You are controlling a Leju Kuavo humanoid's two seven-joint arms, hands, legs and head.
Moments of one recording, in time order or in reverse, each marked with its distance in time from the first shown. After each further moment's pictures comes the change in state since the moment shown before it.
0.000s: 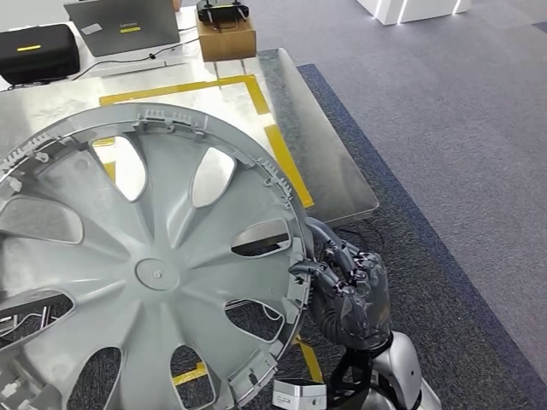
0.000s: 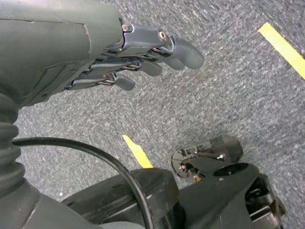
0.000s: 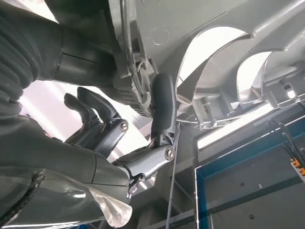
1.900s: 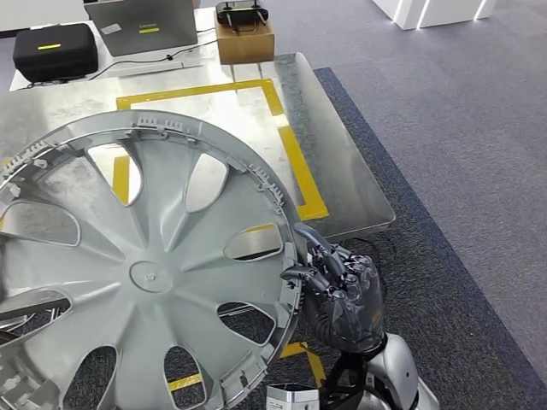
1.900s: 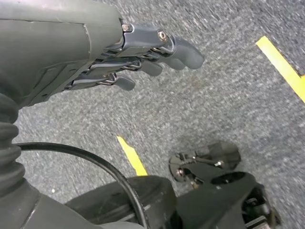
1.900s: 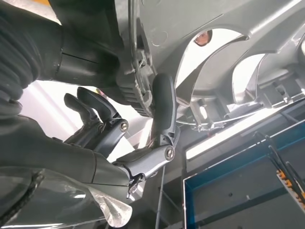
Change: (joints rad) left arm -0.001 -0.003 0.022 0.000 -0.011 -0.002 -0.008; right arm -0.008 -0.008 0.026 0.011 0.020 0.007 0.010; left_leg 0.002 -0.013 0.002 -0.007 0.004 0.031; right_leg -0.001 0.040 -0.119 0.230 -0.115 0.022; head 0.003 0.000
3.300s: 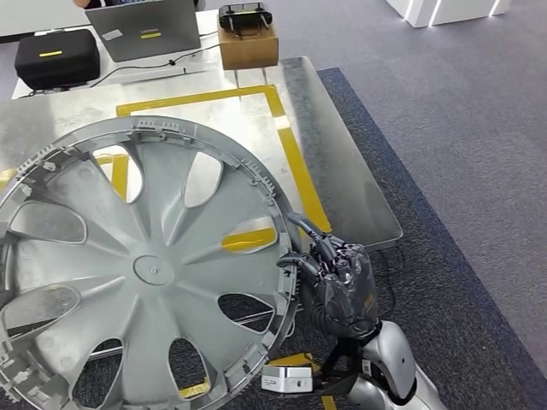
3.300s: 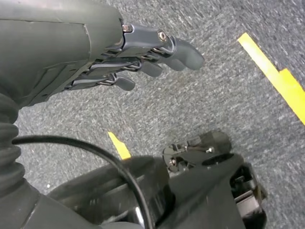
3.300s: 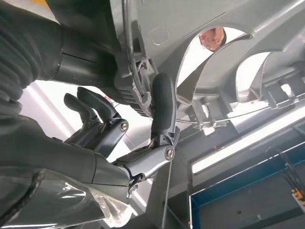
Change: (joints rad) left arm -0.007 -0.013 0.005 0.000 -0.020 -0.008 -0.004; right arm -0.054 -0.006 0.008 0.033 0.001 0.054 0.031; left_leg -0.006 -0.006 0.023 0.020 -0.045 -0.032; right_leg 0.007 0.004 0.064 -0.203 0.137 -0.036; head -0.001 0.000
